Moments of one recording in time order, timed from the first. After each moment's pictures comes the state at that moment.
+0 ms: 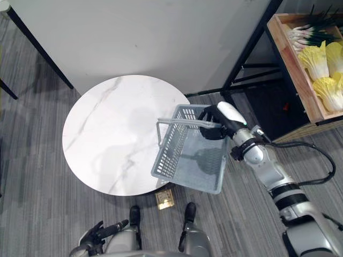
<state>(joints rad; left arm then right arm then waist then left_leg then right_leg) 0.10 0.19 0.08 1.01 -0.34 -0.03 0.02 -0.42 -0.68 0.22 0.35 -0.15 -0.23 -0.01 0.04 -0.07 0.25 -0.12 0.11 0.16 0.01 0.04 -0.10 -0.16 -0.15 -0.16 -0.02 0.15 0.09</state>
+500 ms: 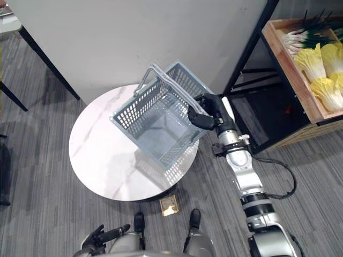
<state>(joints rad) 0.10 0.15 0.08 1.04 -0.34 -0.06 0.07 -0.35 -0.37 0.11 0.21 0.16 -0.16 0.00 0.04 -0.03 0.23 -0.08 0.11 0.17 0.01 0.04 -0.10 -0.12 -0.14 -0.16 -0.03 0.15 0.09</state>
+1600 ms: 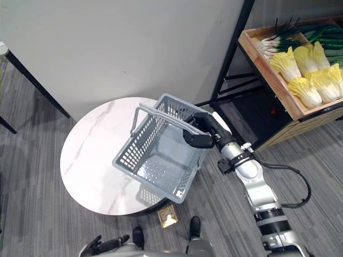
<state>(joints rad) 0.14 0.16 0.06 1.08 -0.31 -0.05 0.10 -0.20 -0.49 0.11 0.05 0.11 -0.09 0.24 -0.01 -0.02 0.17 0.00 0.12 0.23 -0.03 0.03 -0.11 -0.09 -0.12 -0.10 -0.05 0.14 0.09</state>
